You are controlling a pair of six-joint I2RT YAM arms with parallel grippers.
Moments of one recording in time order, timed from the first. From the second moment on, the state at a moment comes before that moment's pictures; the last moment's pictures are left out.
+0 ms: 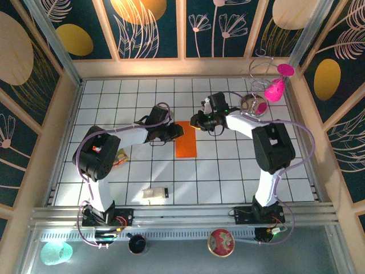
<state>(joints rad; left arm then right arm) -0.54 1.88 1.08 -0.05 0.42 -0.84 0.43 1.86 1.21 -0.25 -0.54 0.67</state>
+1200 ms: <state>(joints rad) -0.53 2.00 1.13 -0.05 0.41 -0.91 0.50 1.70 0.81 -0.11 -0.60 0.86</state>
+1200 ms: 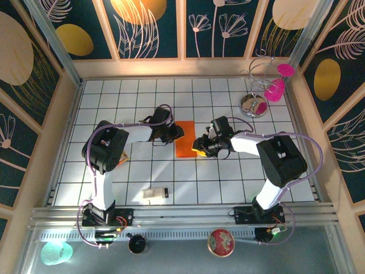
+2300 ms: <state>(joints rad) -0.53 2.00 1.12 -0.03 0.42 -0.91 0.51 1.70 0.81 -0.08 -0.60 0.86</state>
